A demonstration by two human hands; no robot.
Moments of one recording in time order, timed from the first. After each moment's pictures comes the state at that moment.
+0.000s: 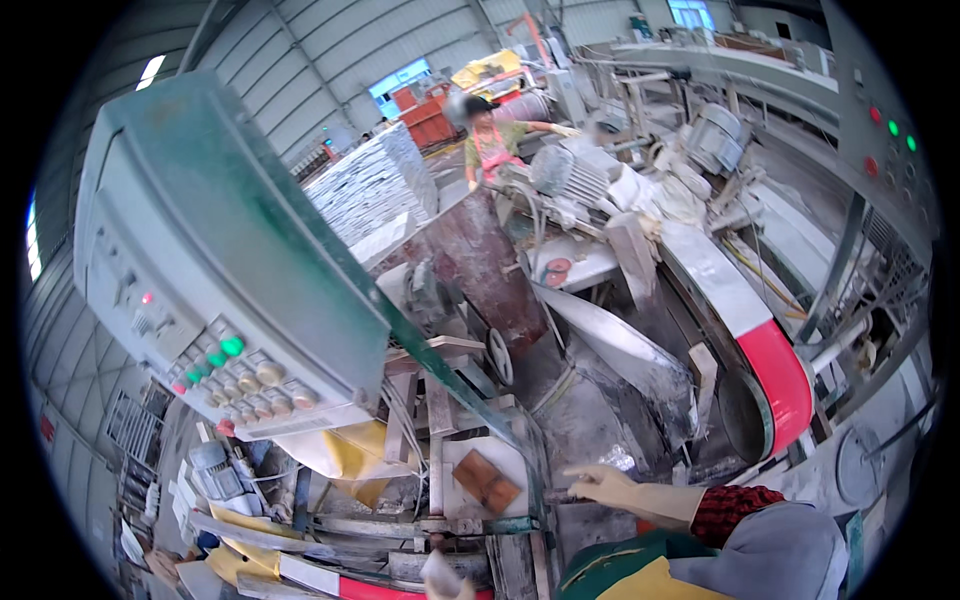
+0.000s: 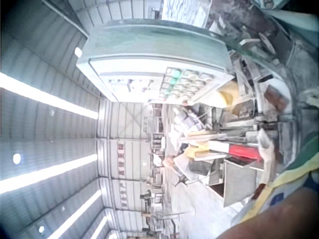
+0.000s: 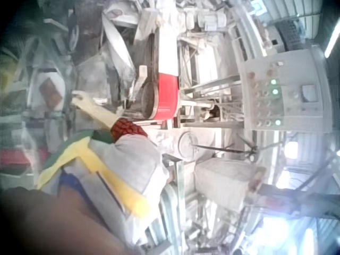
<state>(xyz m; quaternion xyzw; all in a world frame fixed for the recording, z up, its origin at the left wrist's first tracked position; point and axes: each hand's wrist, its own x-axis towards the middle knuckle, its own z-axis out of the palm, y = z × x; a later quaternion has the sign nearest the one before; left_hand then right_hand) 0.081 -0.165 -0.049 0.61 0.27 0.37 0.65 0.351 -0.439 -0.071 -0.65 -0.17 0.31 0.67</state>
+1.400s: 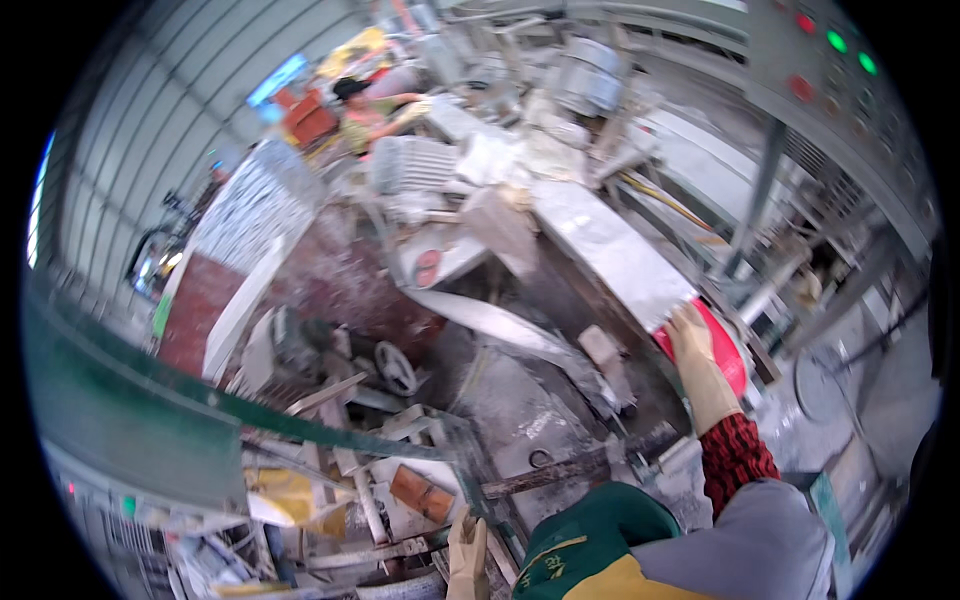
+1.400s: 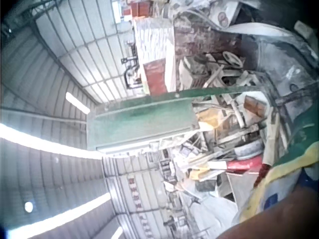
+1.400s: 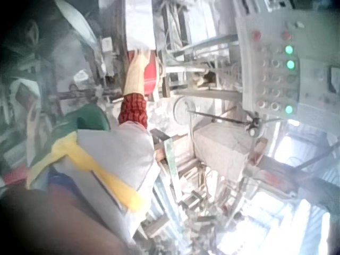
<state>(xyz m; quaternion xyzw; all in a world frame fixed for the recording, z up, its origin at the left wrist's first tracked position) 0.283 -0.304 -0.040 0.76 0.25 -0.07 0.59 0.524 -0.850 -0.177 -0.20 0.05 -0.16 0.97</state>
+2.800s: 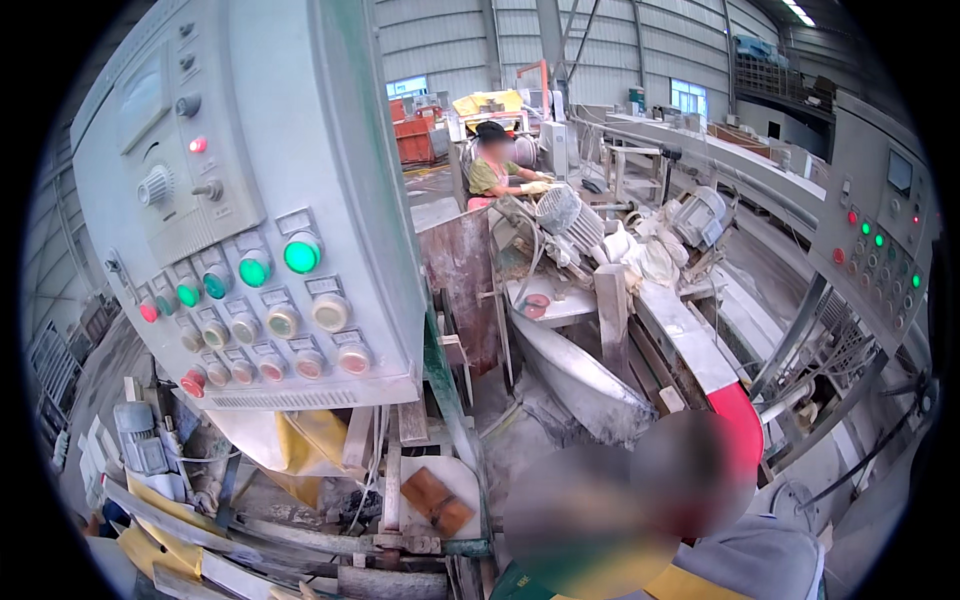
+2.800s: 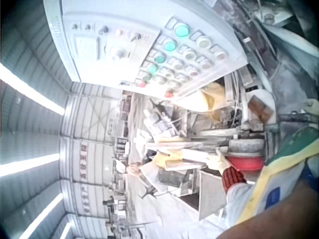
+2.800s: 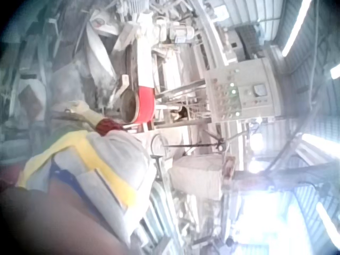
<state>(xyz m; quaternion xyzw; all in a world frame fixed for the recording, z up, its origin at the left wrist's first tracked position) 0.036 0.056 -0.009 0.75 0.62 0.16 -0.15 0.375 -0.442 -0.142 -0.89 -0.18 0.25 0.35</state>
